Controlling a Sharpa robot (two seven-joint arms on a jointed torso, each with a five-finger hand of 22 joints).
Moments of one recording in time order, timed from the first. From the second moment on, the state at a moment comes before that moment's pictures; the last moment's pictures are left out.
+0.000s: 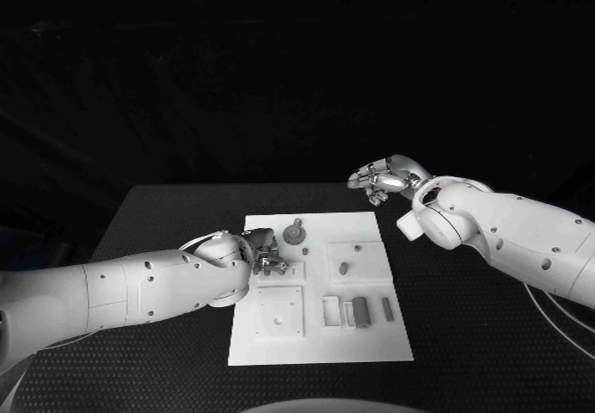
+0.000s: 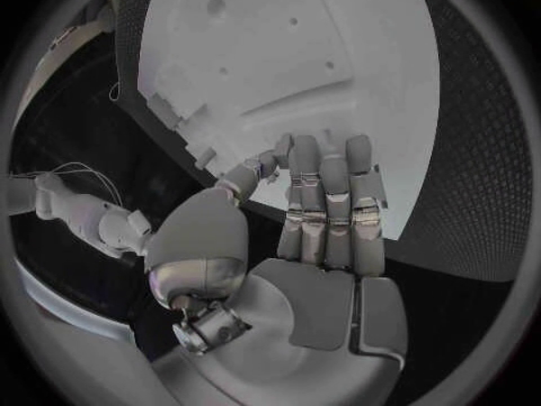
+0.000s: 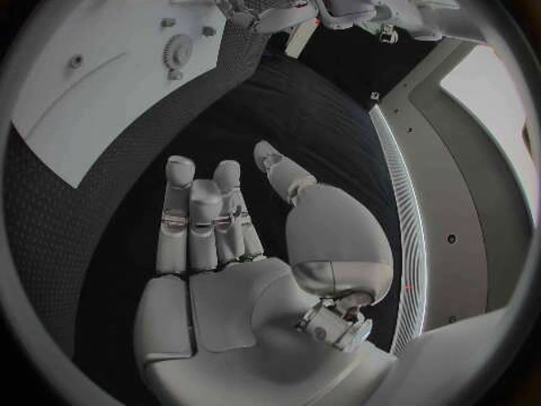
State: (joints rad) left arm 1.15 -0.65 -0.23 1.38 -1.30 -0.29 -0.47; left_hand 0.90 -0.03 0.56 -0.24 0.45 1.14 0.06 0.46 0.71 1.38 -0.05 0.45 0.63 1.09 -0.10 1.18 0.59 0.01 1.21 -0.19 0.23 1.31; right arm 1.17 -0.64 0.08 1.22 -0.75 -0.26 -0.02; right_hand 0.98 -0.06 0.52 -0.29 0.05 0.89 0.14 0.21 0.62 1.02 0.04 0.94 0.89 1.15 -0.07 1.36 0.88 0.25 1.07 0.02 0.83 1.31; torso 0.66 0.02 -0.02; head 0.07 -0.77
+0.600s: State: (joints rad) left arm 1.15 -0.65 -0.23 1.39 -1.30 -0.28 -0.47; left_hand 0.89 -0.03 0.56 -0.24 0.45 1.14 0.06 0.46 0.71 1.38 -0.05 0.45 0.63 1.09 -0.10 1.18 0.59 0.01 1.21 -0.19 0.23 1.31; right arm 1.17 -0.64 0.08 1.22 -0.75 -0.26 -0.02; right_hand 0.98 -0.06 0.52 -0.29 0.05 0.89 0.14 0.21 0.62 1.02 0.04 0.94 0.89 1.15 -0.07 1.36 0.88 0.25 1.07 0.02 0.83 1.31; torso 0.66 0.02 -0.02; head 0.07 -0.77
